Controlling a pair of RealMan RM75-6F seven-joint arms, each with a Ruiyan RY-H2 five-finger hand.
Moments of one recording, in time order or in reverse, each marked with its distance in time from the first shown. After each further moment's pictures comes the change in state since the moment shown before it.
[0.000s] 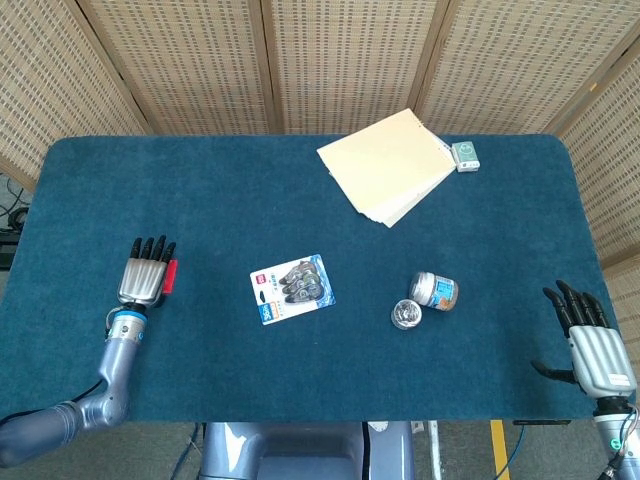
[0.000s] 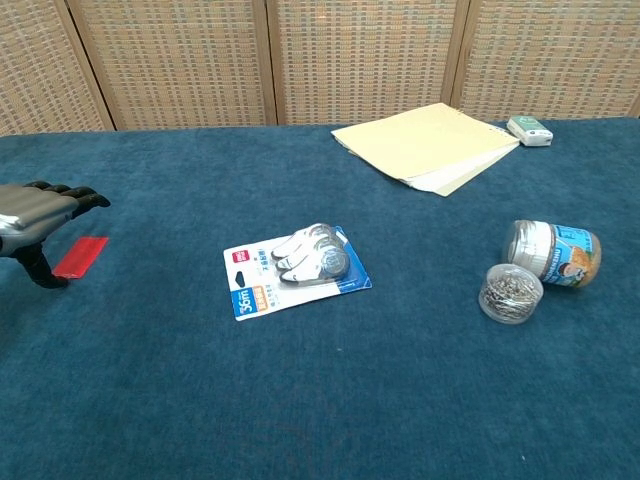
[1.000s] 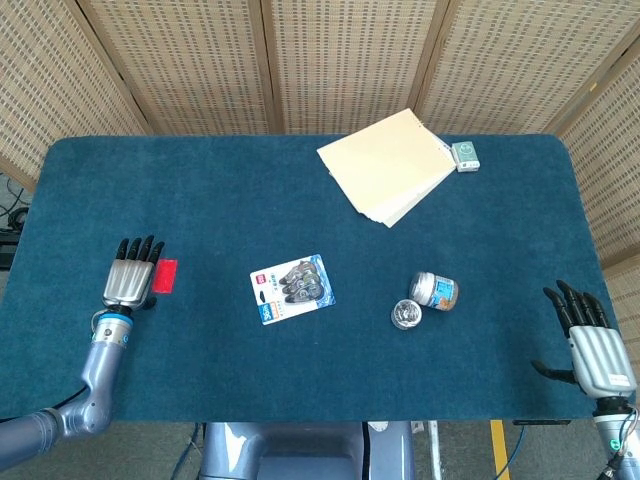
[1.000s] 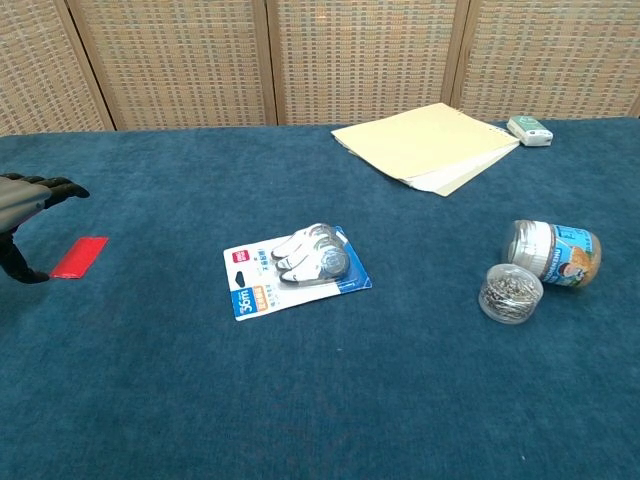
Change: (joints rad) left arm 0.042 0.093 -0.009 -0.109 0.018 0.016 -0.040; right arm -0.002 -0.004 0.000 -0.001 0.001 0.004 -0.009
